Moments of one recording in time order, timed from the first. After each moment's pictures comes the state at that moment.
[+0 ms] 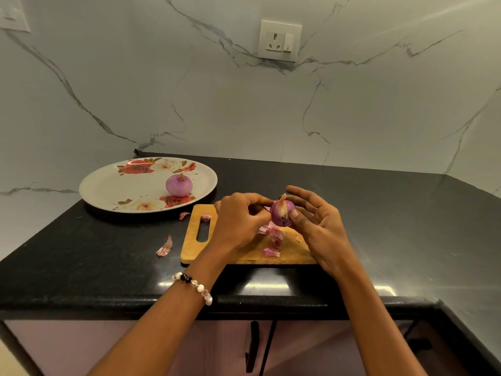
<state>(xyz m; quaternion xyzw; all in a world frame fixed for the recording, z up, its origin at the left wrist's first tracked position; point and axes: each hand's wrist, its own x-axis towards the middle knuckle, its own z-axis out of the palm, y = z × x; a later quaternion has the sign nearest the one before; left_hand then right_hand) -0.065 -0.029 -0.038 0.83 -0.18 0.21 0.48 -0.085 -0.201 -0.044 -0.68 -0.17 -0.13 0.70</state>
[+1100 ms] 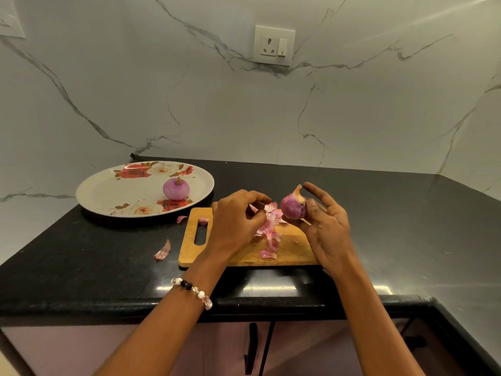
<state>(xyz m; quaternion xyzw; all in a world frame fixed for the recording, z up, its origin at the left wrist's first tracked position) -0.059 -0.027 -0.041 0.81 -0.24 0.30 0.43 -0.084 -0.202 -0.036 -0.57 -0.06 -0.15 0.81</state>
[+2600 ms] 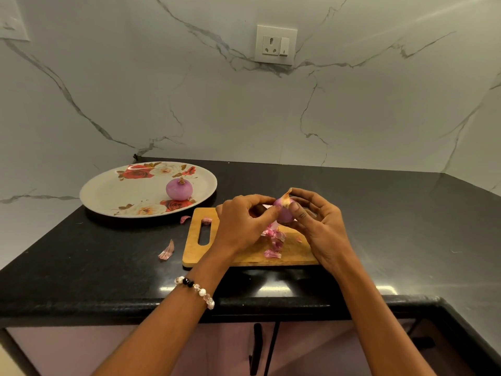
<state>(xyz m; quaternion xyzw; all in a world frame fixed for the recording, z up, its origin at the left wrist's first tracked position) -0.066 -0.031 -0.037 0.81 -0.21 0.22 0.51 -0.083 -0.198 -0.042 -0.64 -0.14 -0.14 0.74</state>
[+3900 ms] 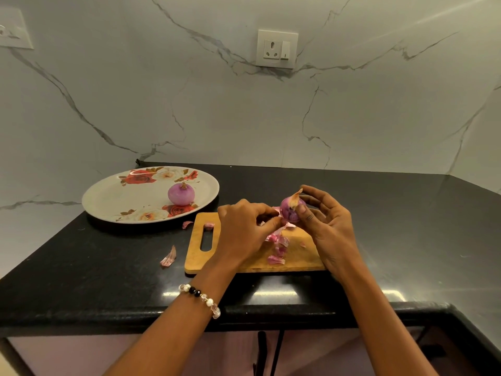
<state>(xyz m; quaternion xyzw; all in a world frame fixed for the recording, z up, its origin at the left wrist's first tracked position) -0.058 -0.032 -0.046 0.83 -0.22 0.27 0.44 -0.079 -0.200 -0.042 -0.66 -0.13 -0.20 0.72</state>
